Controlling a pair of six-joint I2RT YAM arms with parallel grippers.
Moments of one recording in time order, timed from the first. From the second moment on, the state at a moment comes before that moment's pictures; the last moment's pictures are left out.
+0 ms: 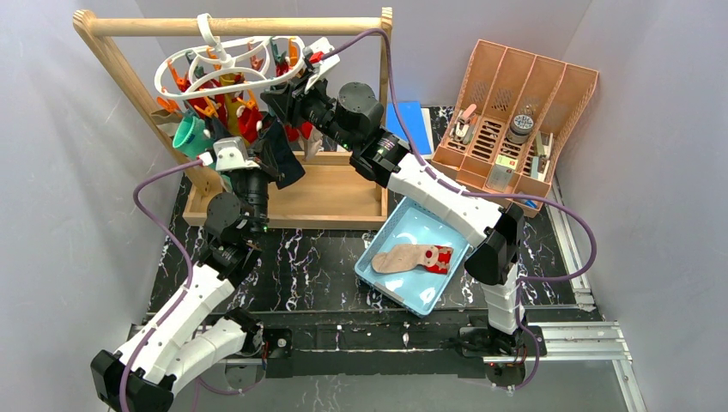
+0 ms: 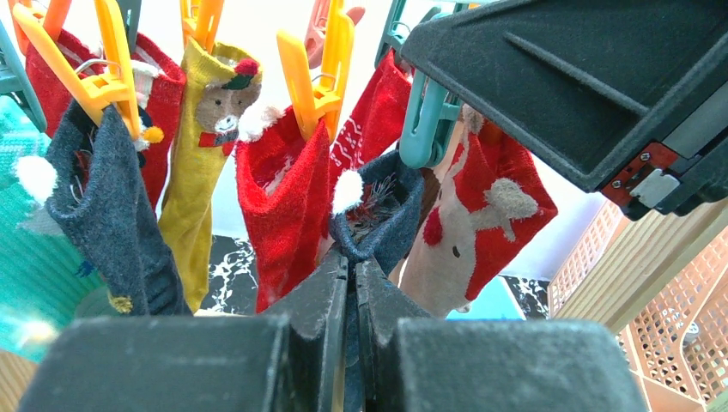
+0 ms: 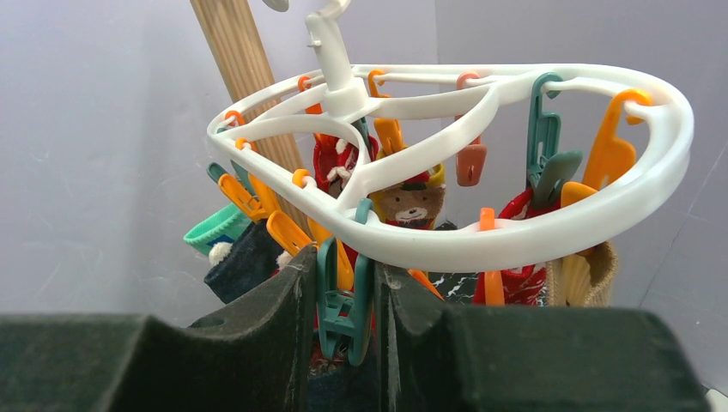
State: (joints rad) left arm -0.54 0.83 0.77 0.41 -0.54 -0.04; right arm 0.98 1.99 2.15 0.12 -0.01 0.19
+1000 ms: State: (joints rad) left arm -0.54 0.82 0.78 0.43 -0.53 -0.05; right arm 0.98 1.99 2.15 0.10 0.00 0.20
